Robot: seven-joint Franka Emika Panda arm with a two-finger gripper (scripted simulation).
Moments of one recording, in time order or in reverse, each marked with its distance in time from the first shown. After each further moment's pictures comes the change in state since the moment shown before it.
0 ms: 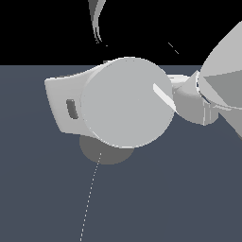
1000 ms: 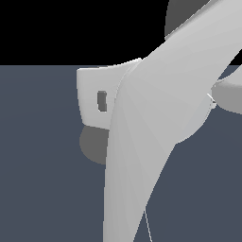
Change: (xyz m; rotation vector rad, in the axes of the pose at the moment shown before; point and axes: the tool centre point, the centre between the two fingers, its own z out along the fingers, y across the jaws) arm 0.005 -0.036 -0.002 0.027 0.043 0.084
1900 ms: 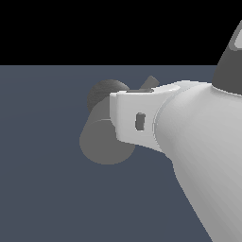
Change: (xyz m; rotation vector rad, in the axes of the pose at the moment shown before) arm 0.025 -0.040 0.005 -0.009 0.002 0.000
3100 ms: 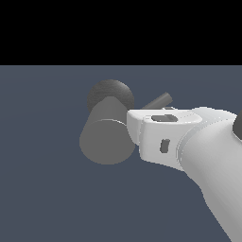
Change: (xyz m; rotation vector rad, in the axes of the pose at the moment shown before) arm 0.032 -0.032 0.007 -0.024 -0.022 0.000
